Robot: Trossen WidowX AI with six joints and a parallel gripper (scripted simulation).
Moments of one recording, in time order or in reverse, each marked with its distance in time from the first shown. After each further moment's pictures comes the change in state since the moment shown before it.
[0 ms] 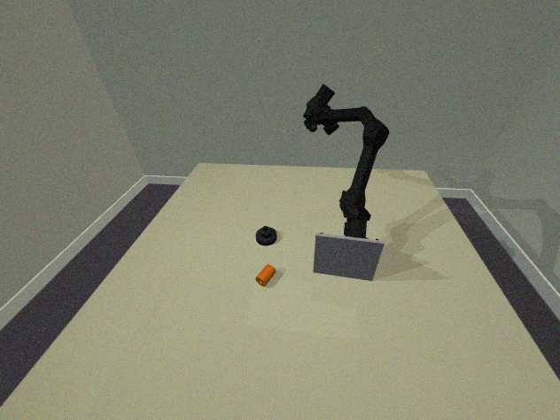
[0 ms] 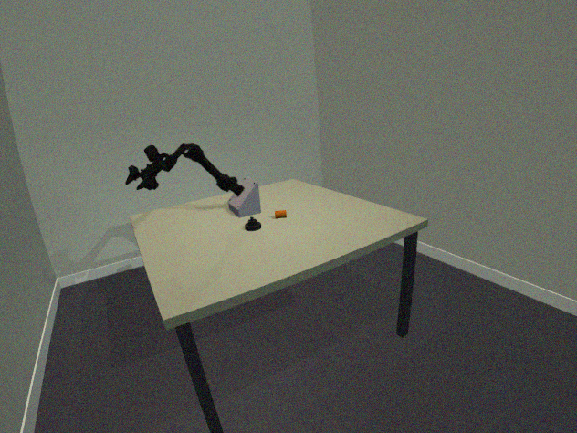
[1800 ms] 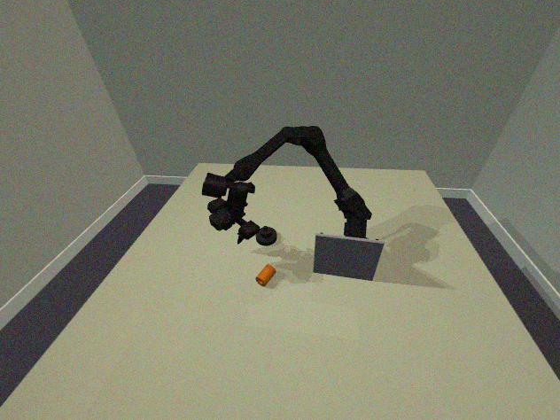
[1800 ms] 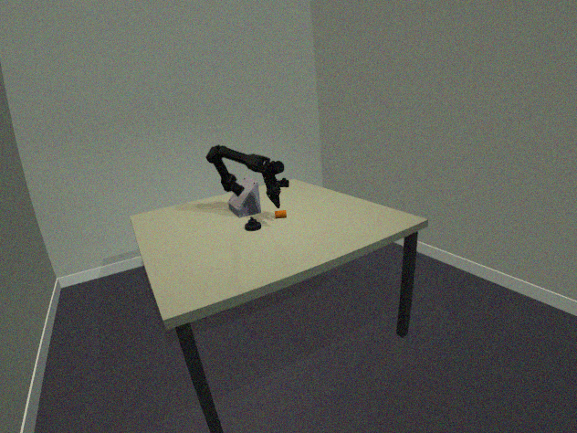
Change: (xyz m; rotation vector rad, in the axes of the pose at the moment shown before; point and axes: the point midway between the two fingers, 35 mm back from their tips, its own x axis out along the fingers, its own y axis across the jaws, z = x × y) arm -0.526 0.278 0.387 -0.386 -1.288 0.286
